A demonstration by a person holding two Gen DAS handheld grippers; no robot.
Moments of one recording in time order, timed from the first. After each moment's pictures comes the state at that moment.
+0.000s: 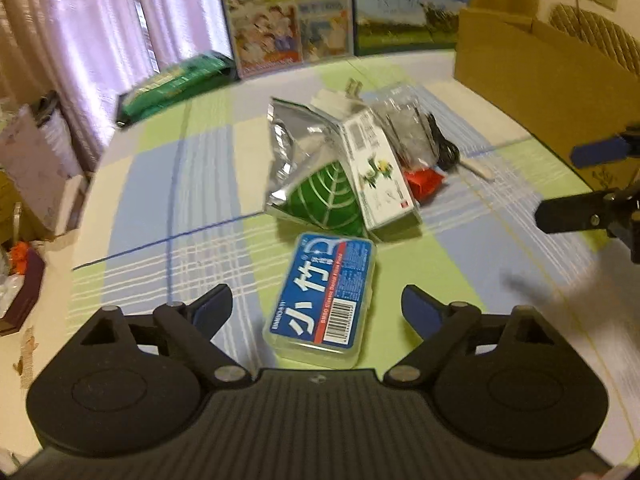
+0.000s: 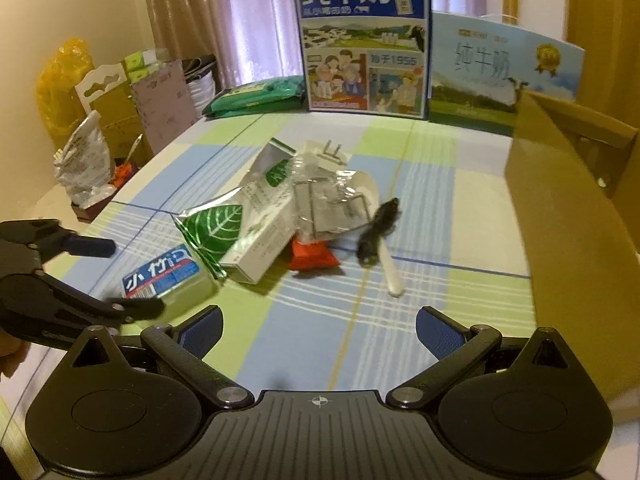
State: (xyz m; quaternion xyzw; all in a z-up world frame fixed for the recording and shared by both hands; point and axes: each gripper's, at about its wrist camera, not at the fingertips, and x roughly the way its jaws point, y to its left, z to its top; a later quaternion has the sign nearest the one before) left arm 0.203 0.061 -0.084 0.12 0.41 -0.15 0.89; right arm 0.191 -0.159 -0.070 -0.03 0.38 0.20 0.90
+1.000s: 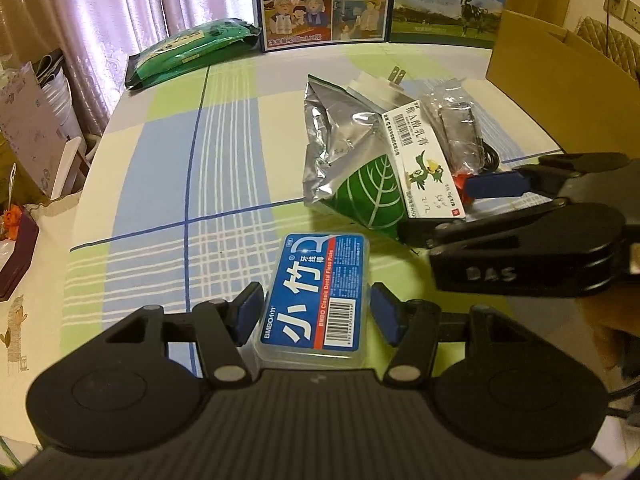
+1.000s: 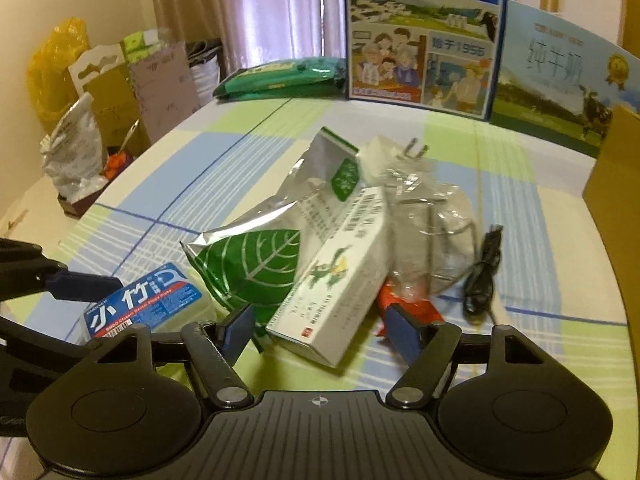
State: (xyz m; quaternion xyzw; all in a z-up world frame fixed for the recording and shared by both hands) left arm 0.232 0.089 -0.087 0.07 0.44 -0.12 0.88; right arm 0.256 -0.063 -0.119 -0.05 0.39 0.19 0.90
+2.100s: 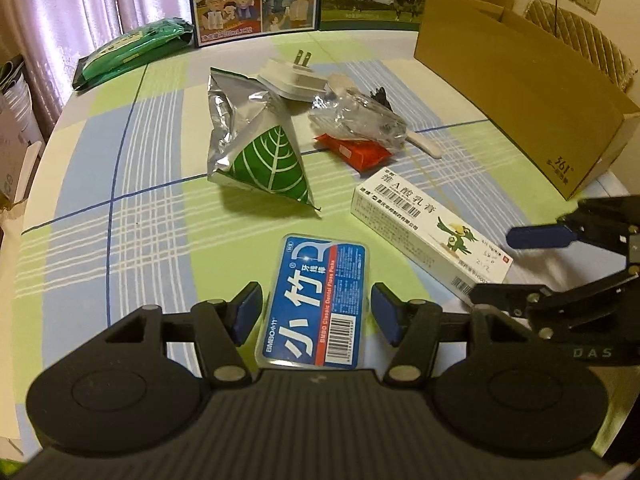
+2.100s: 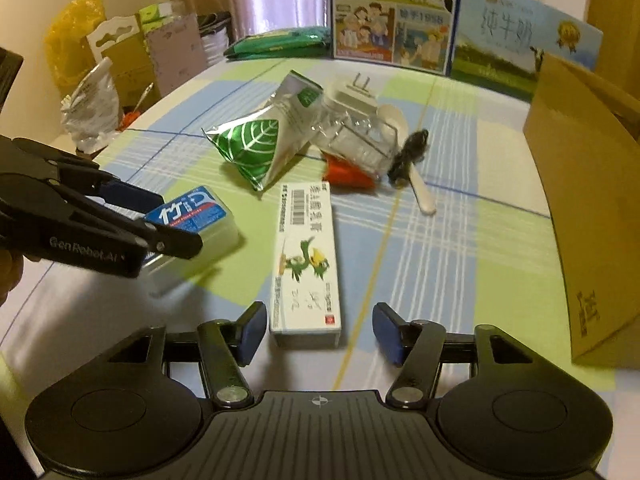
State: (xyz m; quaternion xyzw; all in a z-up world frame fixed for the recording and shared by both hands) left arm 0.188 0.047 -0.087 0.08 0.45 -0.19 0.87; right arm 0.150 -0.142 -0.108 -0.07 0.42 0.20 0.88
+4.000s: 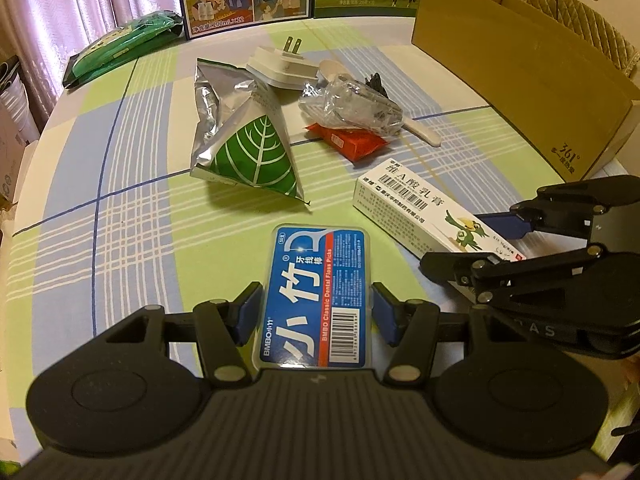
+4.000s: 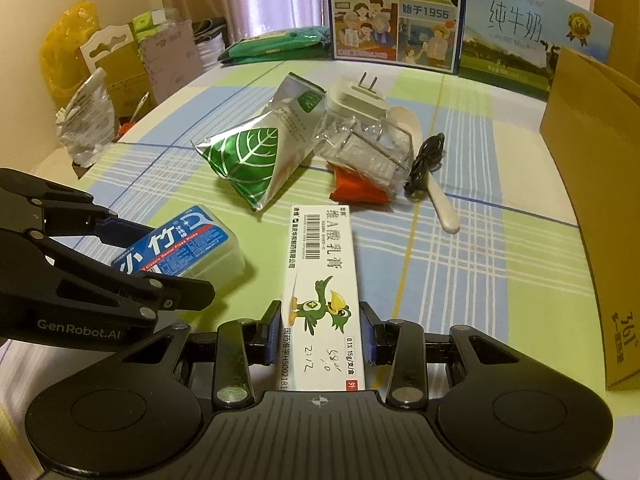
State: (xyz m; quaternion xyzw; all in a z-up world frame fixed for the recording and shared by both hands) left arm 0.193 0.036 -0.095 0.09 0.46 -0.19 0.86; right arm 0.178 -0.130 -0.121 -0.05 0.42 0.21 0.88
